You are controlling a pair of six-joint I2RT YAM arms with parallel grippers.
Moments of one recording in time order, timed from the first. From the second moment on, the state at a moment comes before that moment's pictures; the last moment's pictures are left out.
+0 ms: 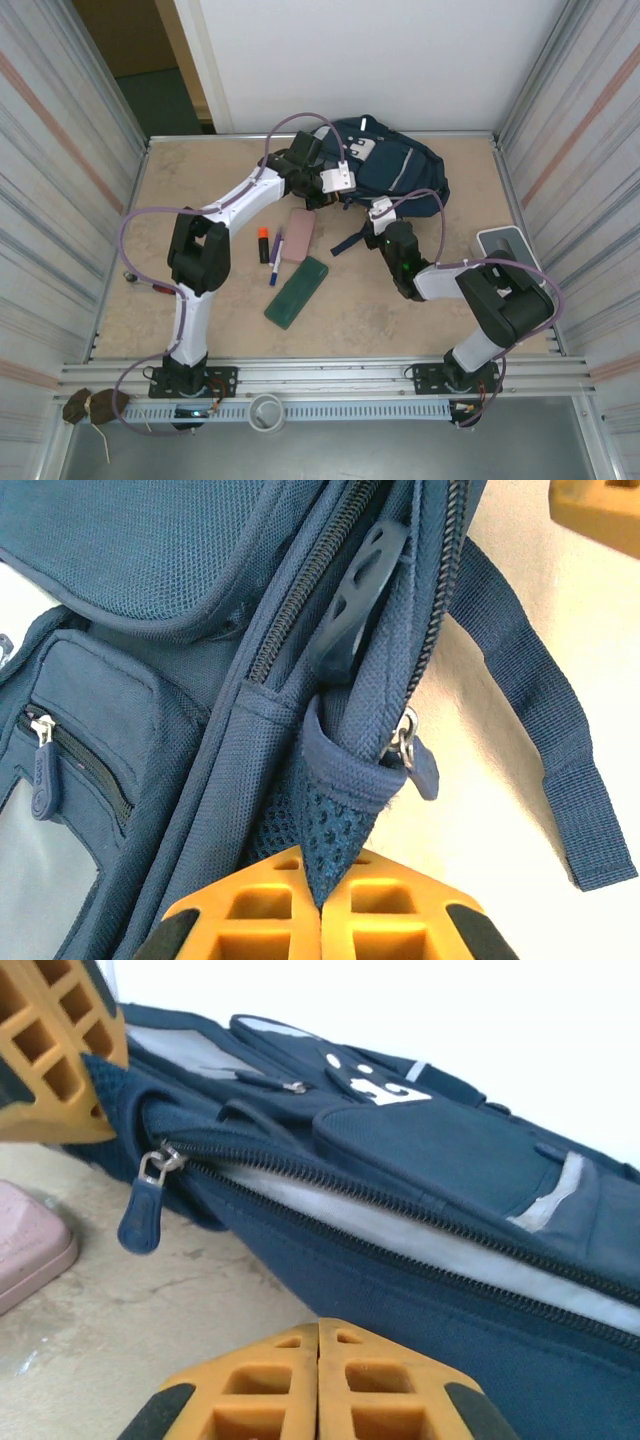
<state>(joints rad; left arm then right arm) -0.56 2.12 1.87 -0.67 0.33 0.88 0.57 1.59 0.51 0.83 0.31 -0.11</state>
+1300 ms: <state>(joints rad) -0.56 2.12 1.89 -0.70 0.37 0.86 0.63 1.86 0.71 1.01 0.38 -0.19</state>
